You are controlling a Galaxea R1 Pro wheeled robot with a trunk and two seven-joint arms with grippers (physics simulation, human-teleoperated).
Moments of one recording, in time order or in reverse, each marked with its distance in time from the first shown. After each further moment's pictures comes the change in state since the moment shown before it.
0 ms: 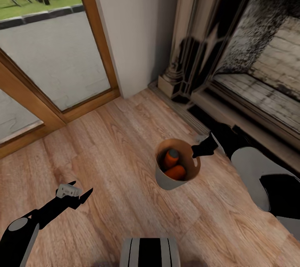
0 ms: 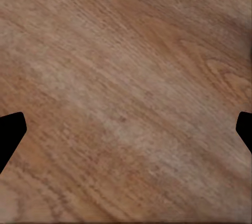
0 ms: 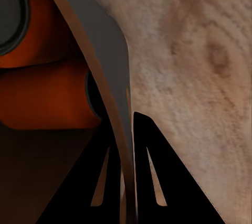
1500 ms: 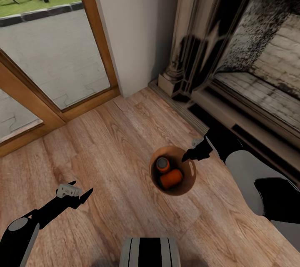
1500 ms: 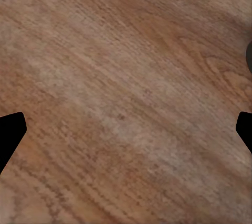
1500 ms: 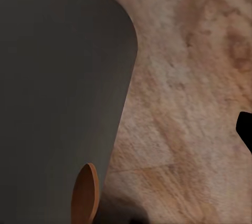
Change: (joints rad) left arm 0.000 0.000 -0.001 0.001 0.005 -0.002 -0.002; right arm 0.030 0.042 -0.014 -0.005 0.001 0.000 -0.055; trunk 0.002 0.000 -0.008
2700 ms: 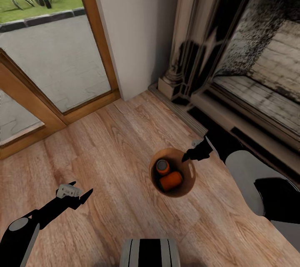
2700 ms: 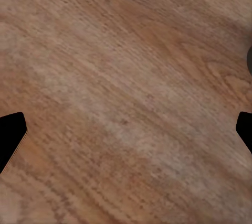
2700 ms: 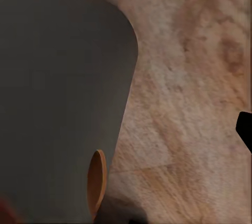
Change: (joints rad) left arm 0.000 0.000 -0.001 0.003 -0.012 0.002 0.006; right arm 0.001 0.000 0.001 0.000 0.001 0.000 0.000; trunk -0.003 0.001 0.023
